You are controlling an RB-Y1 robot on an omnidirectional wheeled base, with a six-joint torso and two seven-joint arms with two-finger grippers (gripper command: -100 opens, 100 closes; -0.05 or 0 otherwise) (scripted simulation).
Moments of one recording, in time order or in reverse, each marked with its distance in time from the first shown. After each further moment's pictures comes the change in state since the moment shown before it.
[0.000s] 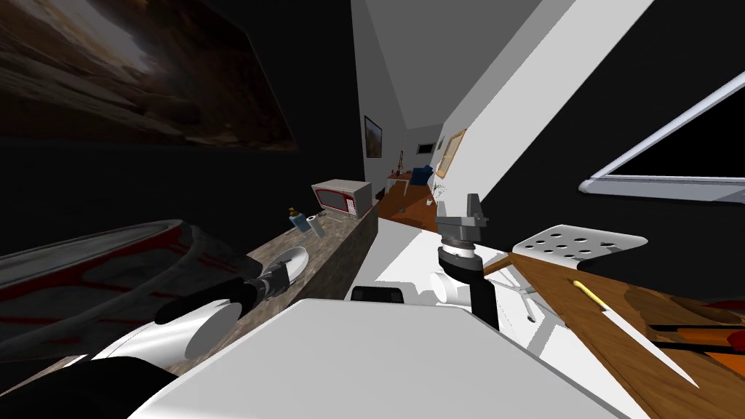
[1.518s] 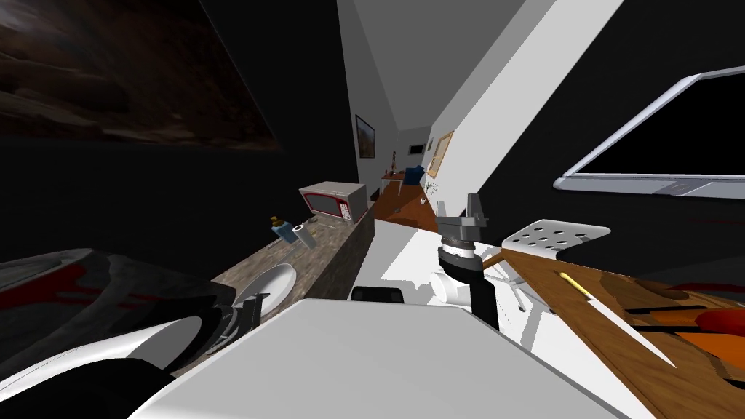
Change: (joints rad) left arm 0.091 0.051 0.164 -0.004 0.183 0.438 0.062; right arm 0.000 0.000 0.000 0.000 0.000 0.000 0.000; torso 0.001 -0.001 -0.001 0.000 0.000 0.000
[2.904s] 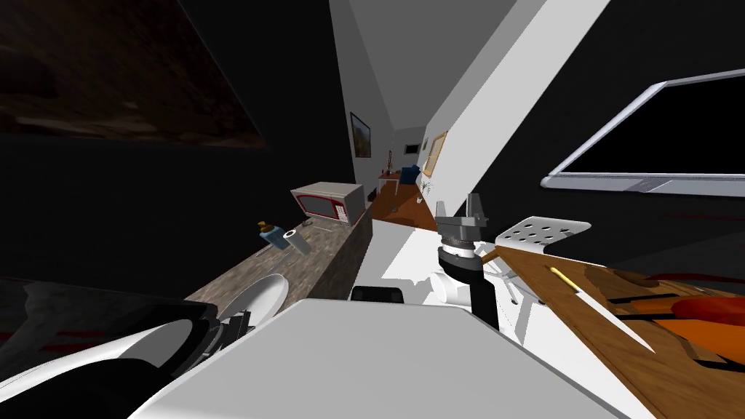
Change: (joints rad) left arm 0.010 0.014 0.027 0.082 0.028 0.117 -0.009; right arm 0.000 0.000 0.000 0.000 0.000 0.000 0.000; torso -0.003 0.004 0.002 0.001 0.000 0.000
